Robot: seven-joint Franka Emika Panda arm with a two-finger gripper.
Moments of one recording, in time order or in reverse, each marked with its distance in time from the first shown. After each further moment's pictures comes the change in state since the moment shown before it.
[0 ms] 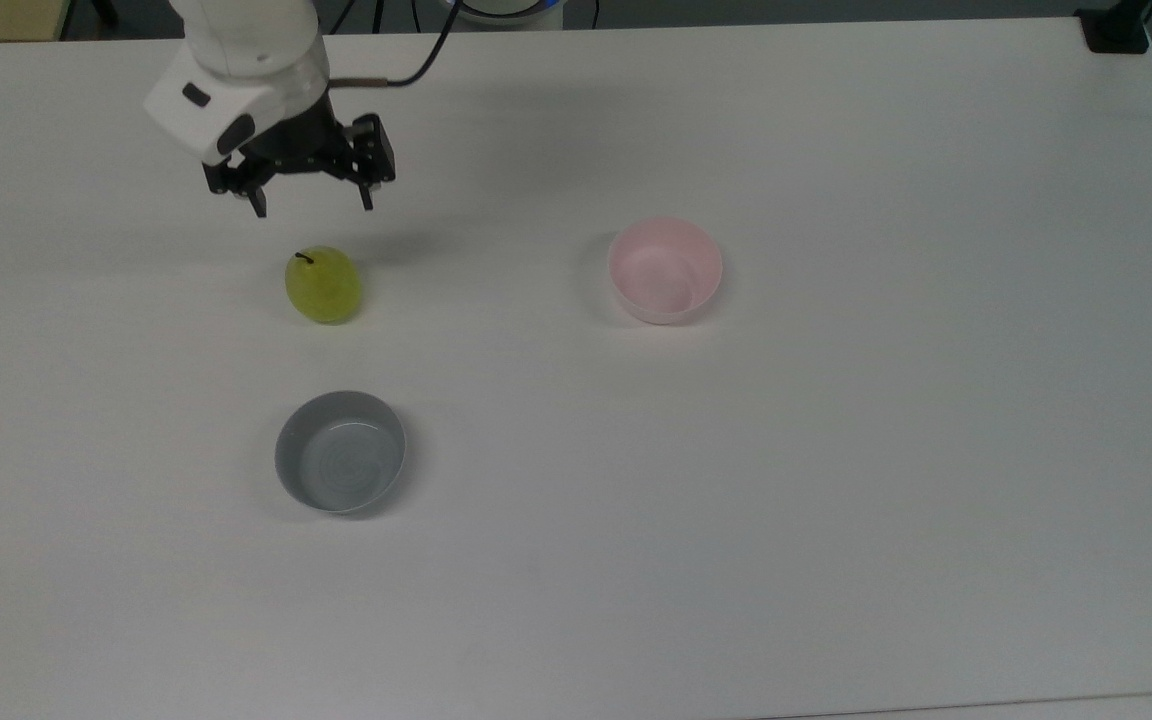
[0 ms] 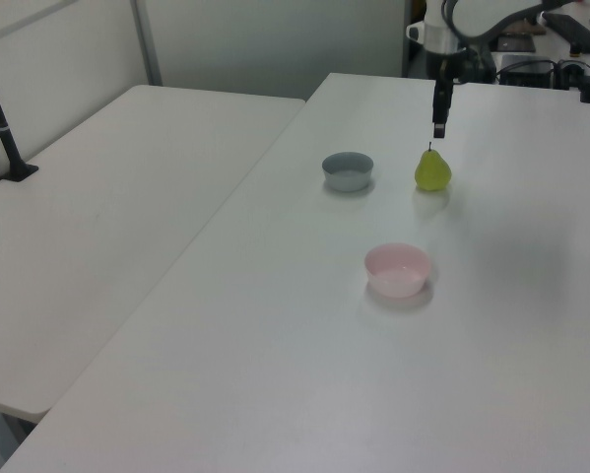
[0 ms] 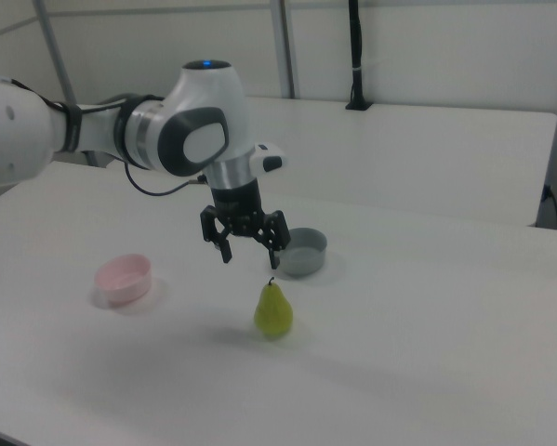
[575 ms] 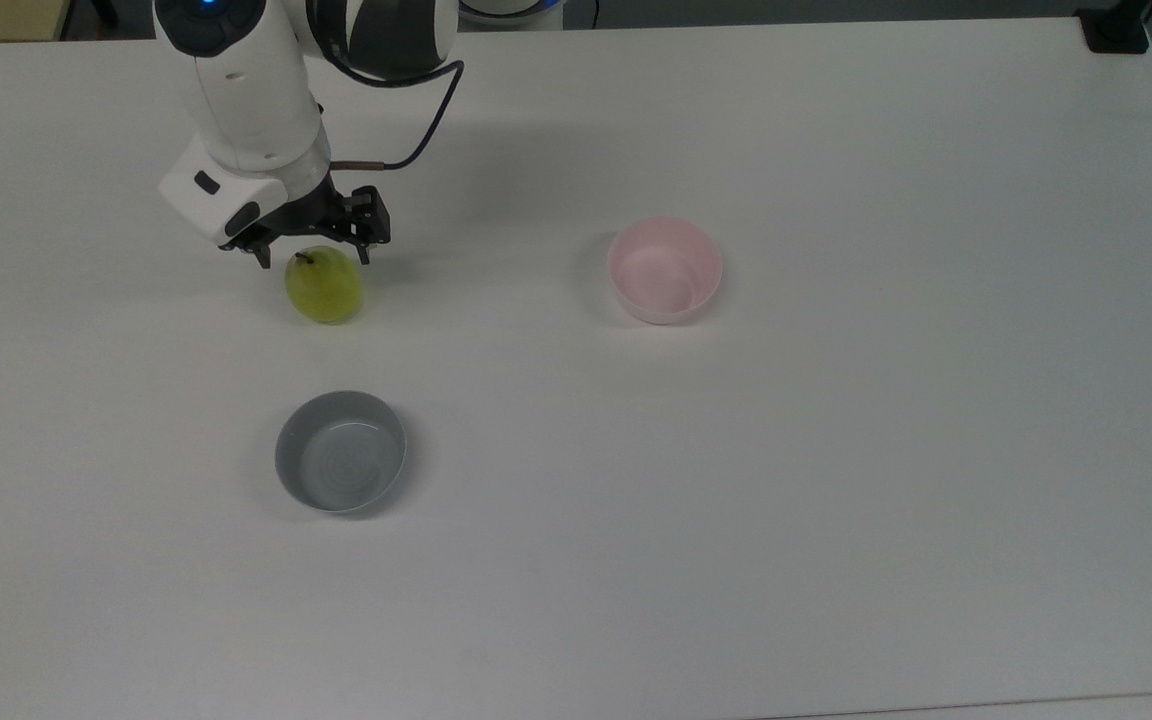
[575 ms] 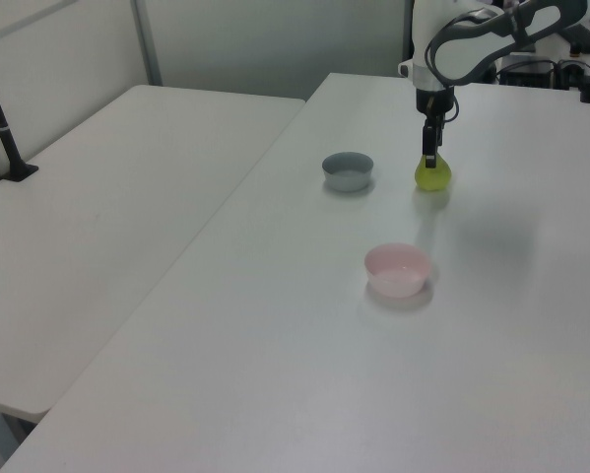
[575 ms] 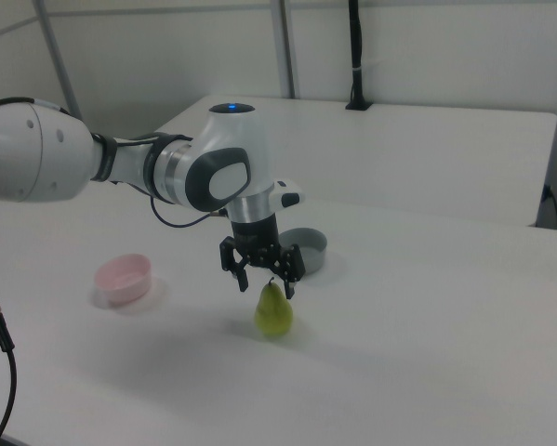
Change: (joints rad) arm -0.020 0.129 0.000 -0.002 0.000 0.094 0.021
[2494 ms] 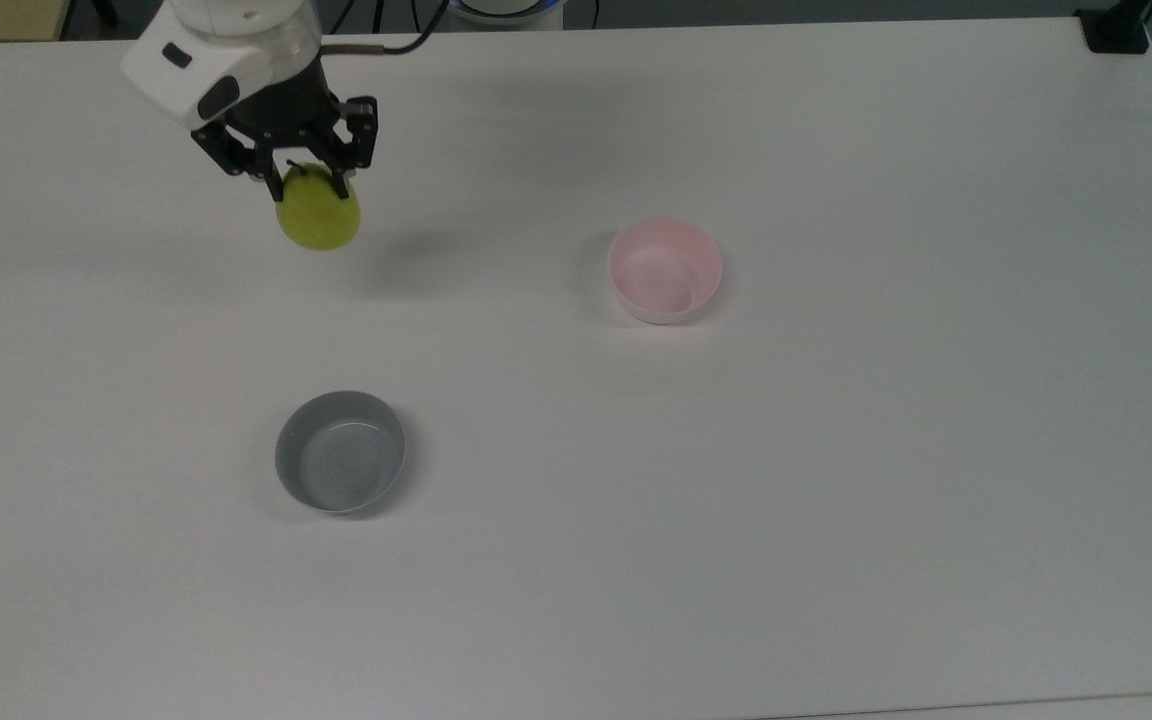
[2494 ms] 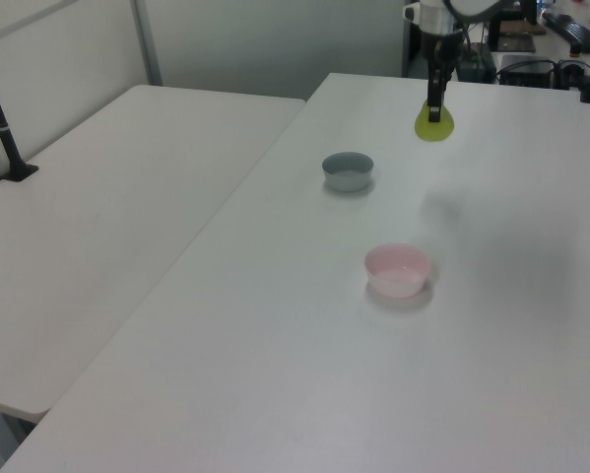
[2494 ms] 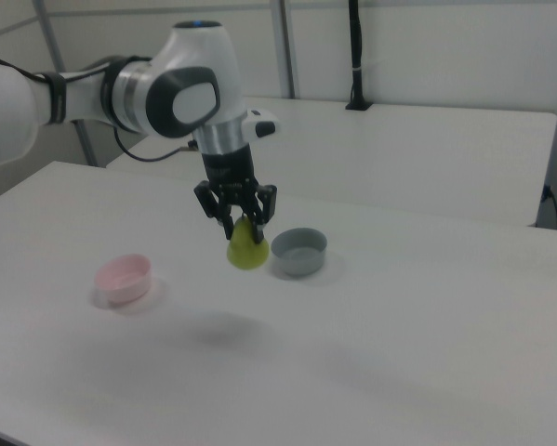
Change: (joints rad) arm 0.000 -0.147 0.033 0.122 0.000 -0.226 0.000
